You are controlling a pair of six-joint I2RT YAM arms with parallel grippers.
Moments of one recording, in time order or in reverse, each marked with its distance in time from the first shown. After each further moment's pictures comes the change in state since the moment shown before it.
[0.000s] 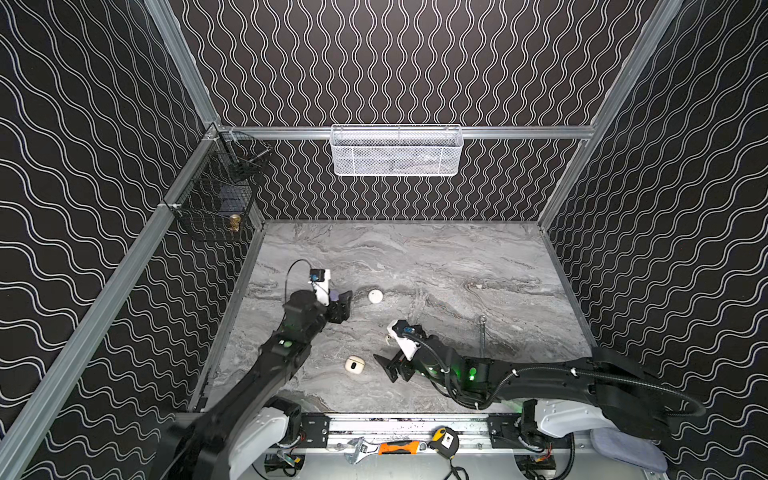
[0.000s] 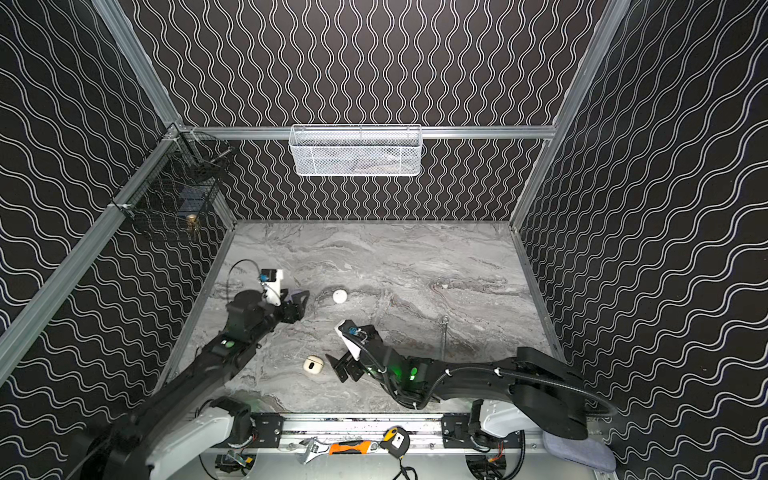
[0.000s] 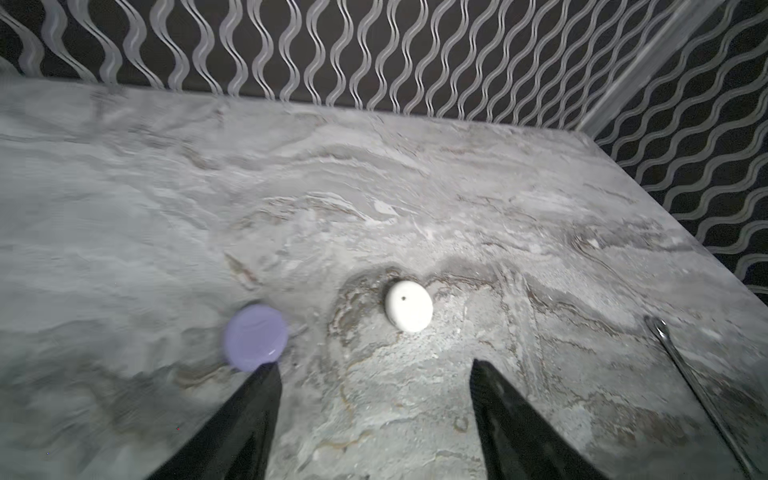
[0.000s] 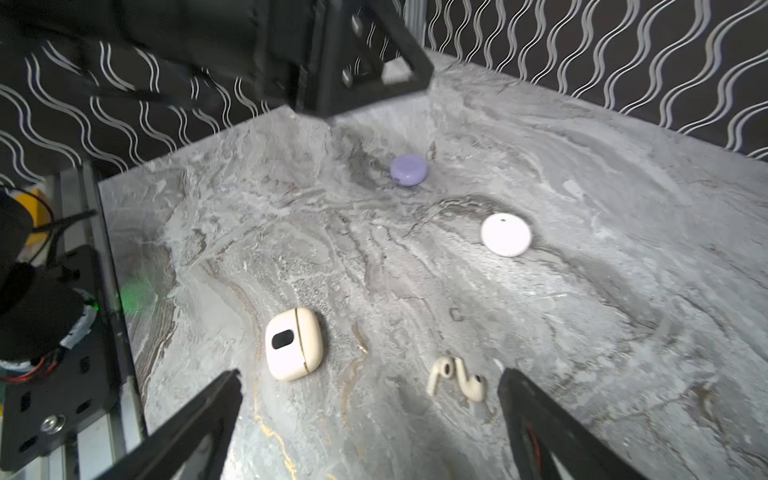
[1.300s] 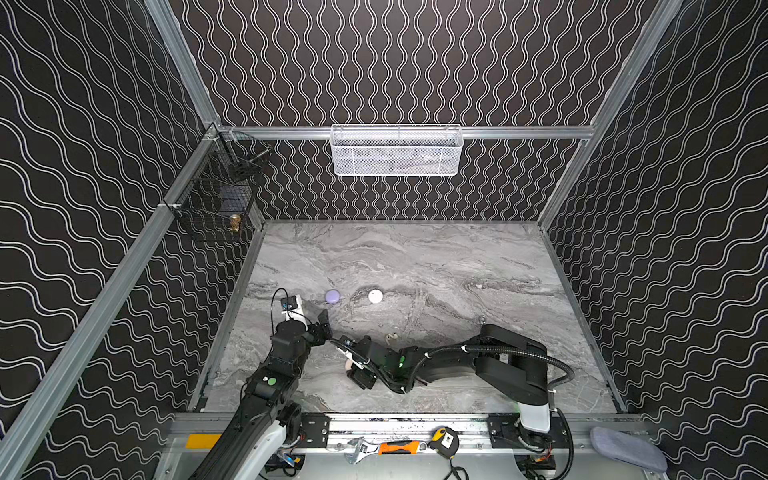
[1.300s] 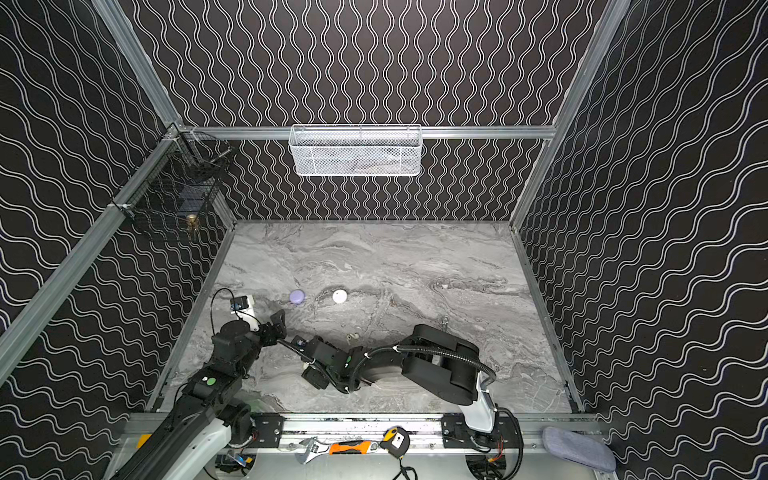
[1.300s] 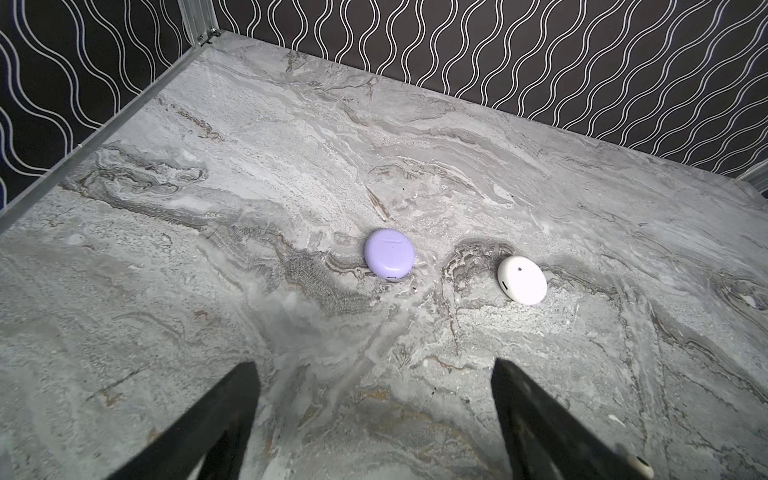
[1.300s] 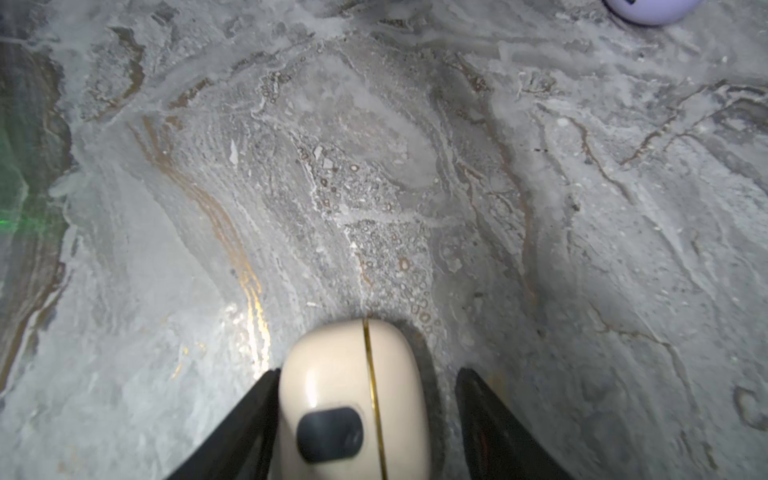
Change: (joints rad) left arm 0.000 -0.302 -0.141 -0.250 -0.256 -0.120; right arm 0.005 0.573 0.451 -0.283 -0.143 -0.056
